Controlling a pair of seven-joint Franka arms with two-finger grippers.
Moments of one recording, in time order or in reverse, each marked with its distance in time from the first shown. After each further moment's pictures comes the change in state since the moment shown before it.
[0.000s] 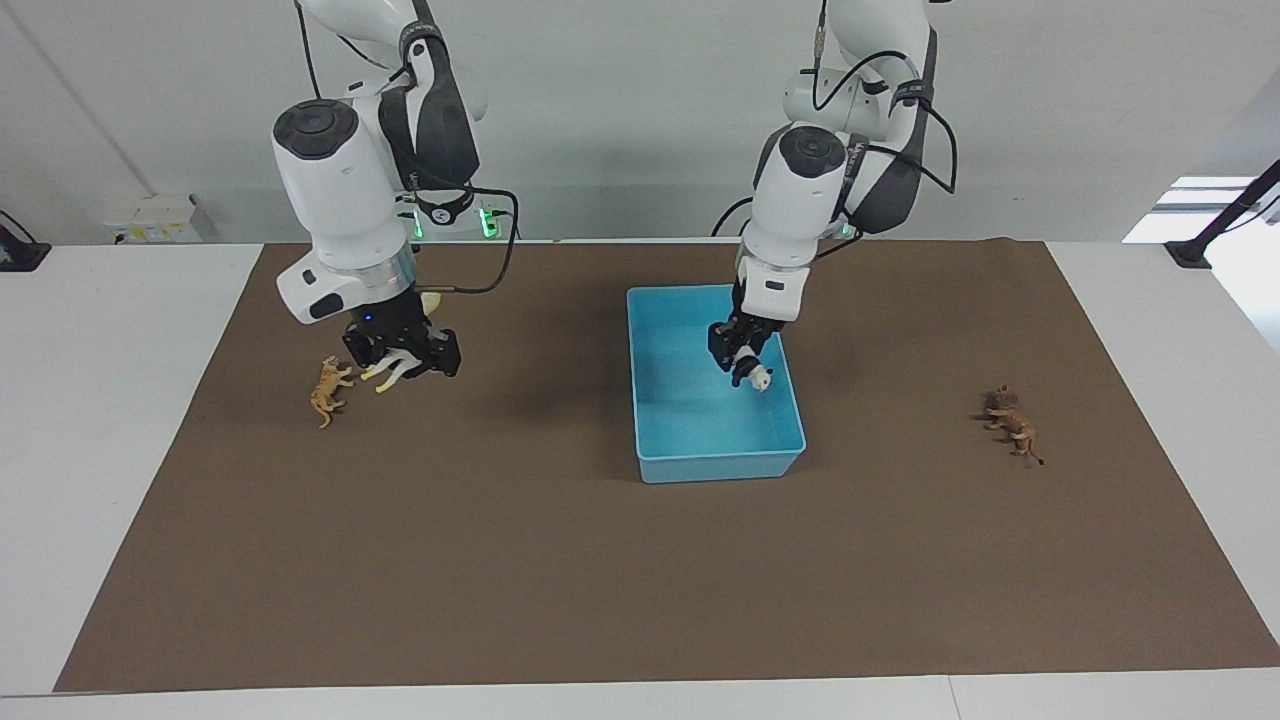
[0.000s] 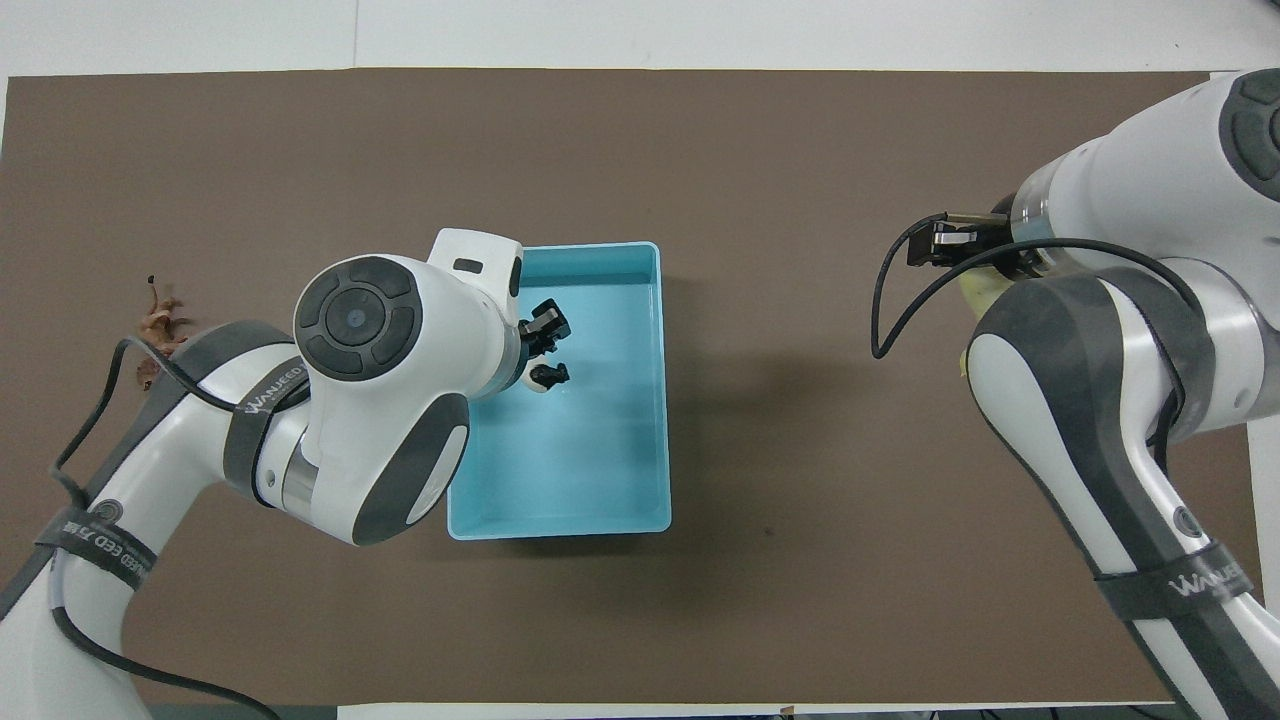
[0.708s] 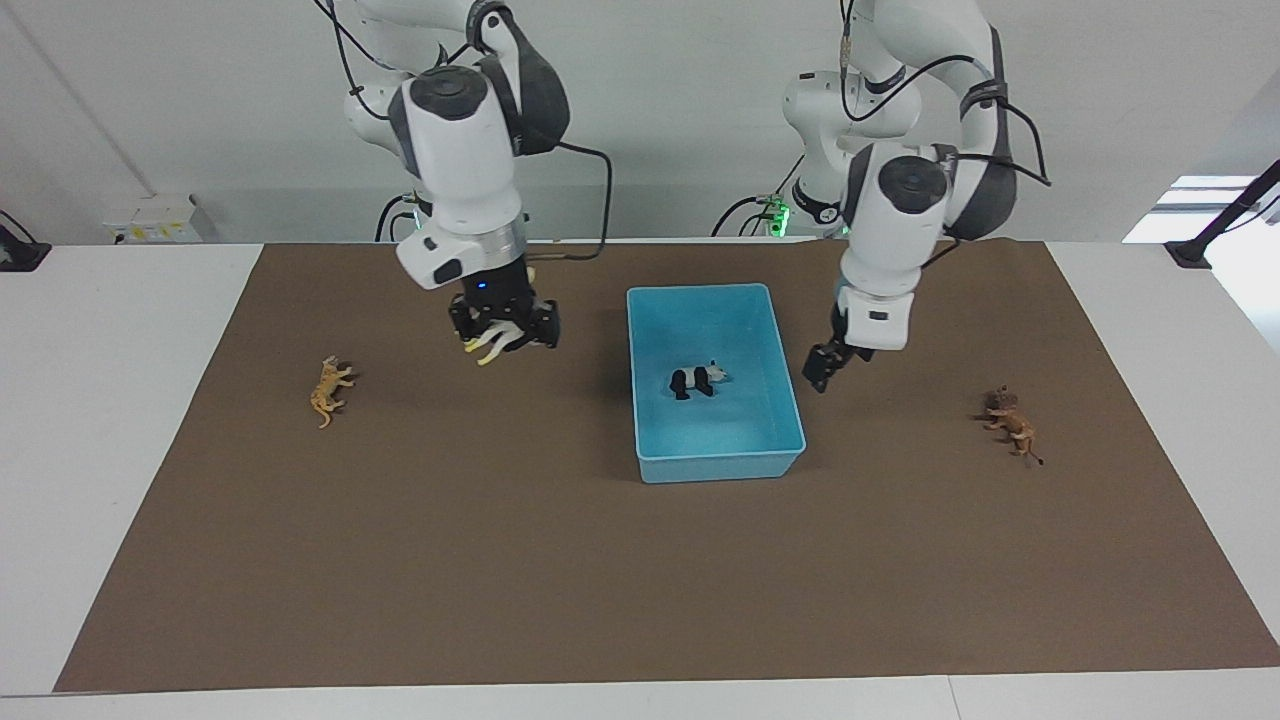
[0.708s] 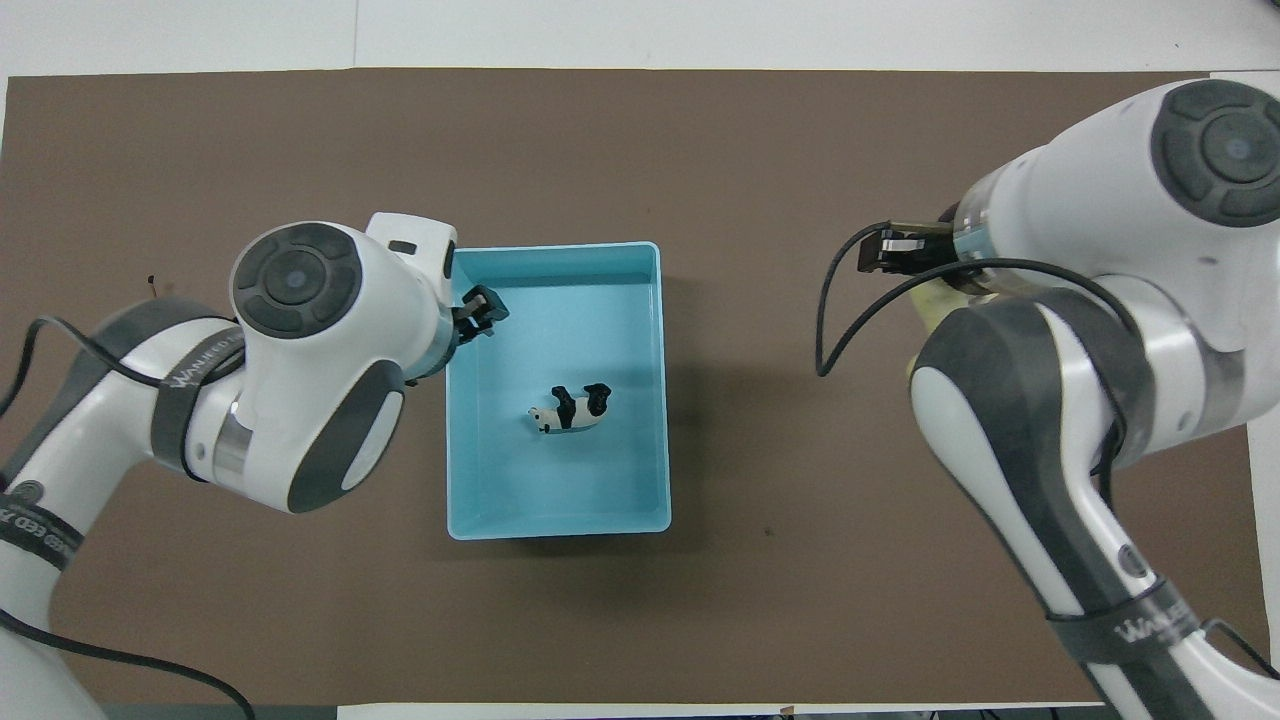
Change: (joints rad) left arm 0.284 -0.003 0.042 0.003 0.130 -0.085 0.320; right arm 0.237 -0.002 0.047 0.022 0.013 0.000 0.285
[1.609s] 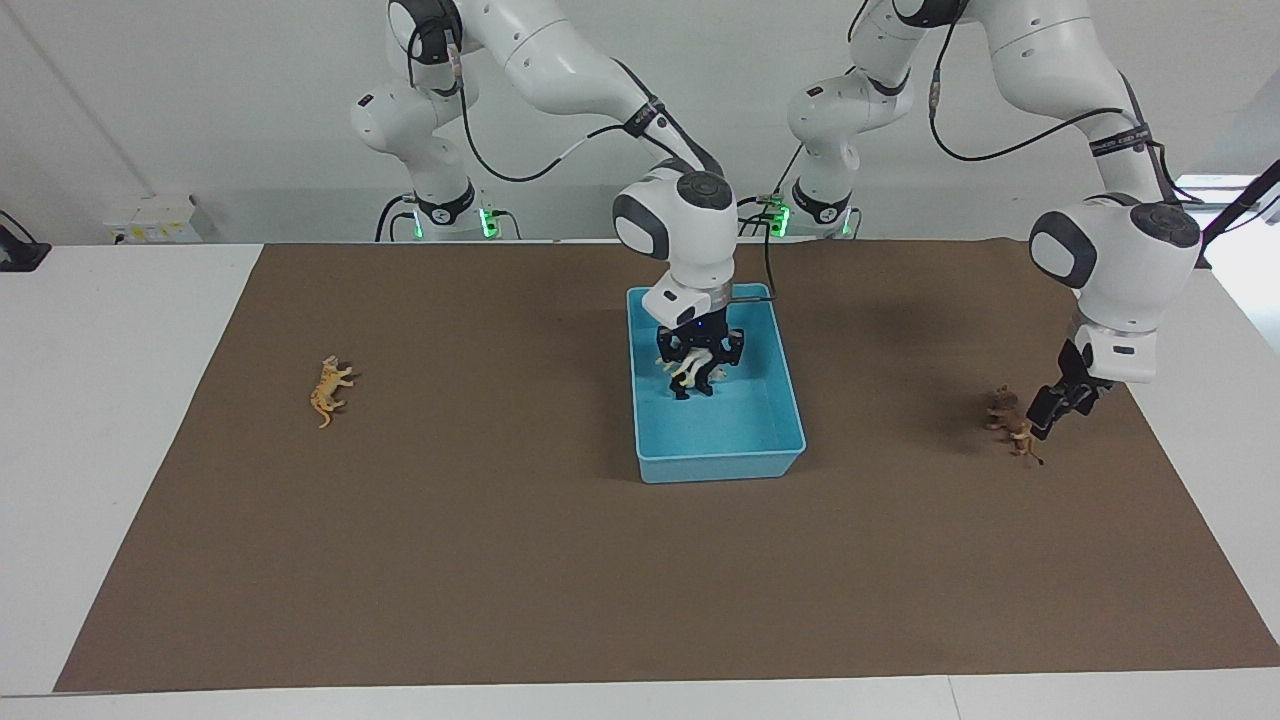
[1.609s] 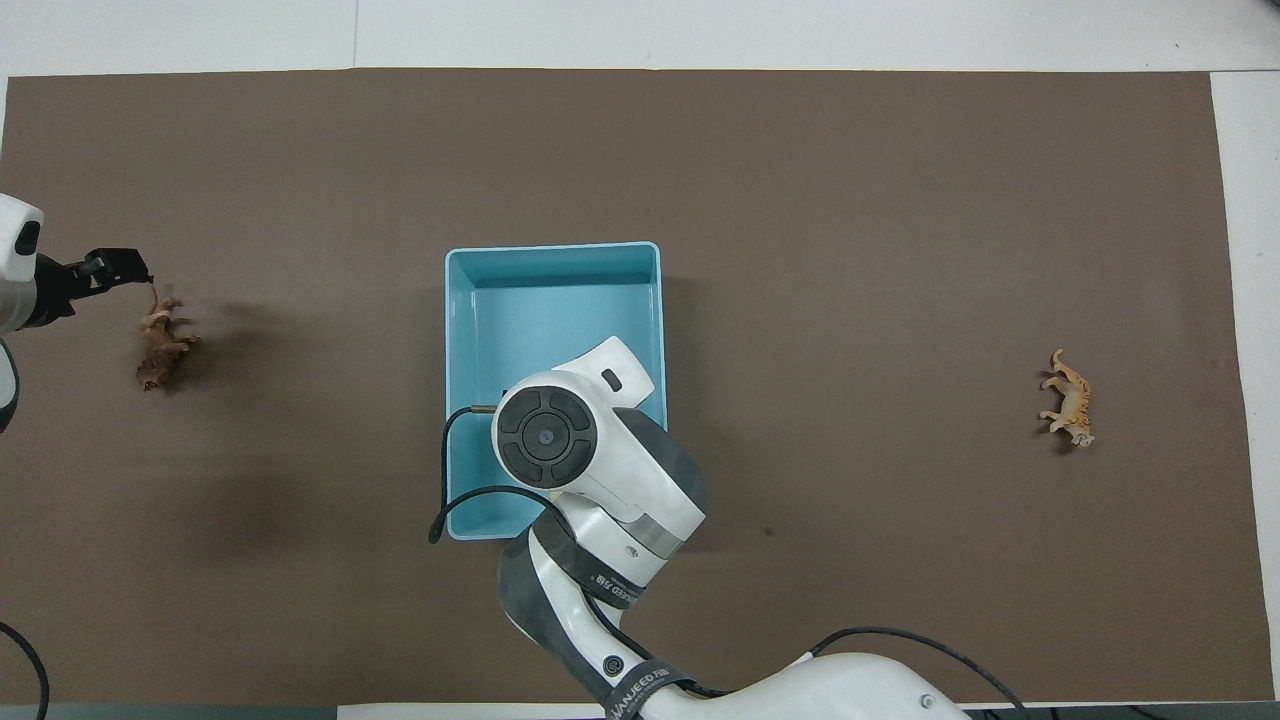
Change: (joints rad) left arm 0.456 0.164 0.001 -0.036 0.001 0.422 0.512; right arm 0.330 0.357 -0.006 0.036 -0.014 0.331 0.375
